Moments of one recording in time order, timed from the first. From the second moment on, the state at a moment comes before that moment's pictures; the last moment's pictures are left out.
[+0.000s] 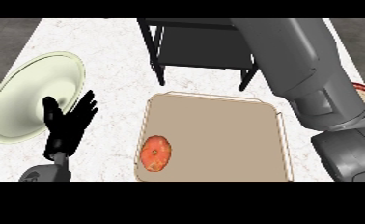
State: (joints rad) left arm -0.07 0.20 0.04 -1.32 0.16 0.01 0.28; right arm -1.47 -0.14 0.01 -0.64 0.77 -0.15 0.58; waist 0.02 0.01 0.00
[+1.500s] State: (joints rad) left arm -0.06 0.19 0.05 -1.33 0.14 0.01 0.28; right arm -1.47 -0.16 -0.30 -0.74 0.56 -0.50 0.52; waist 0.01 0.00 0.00
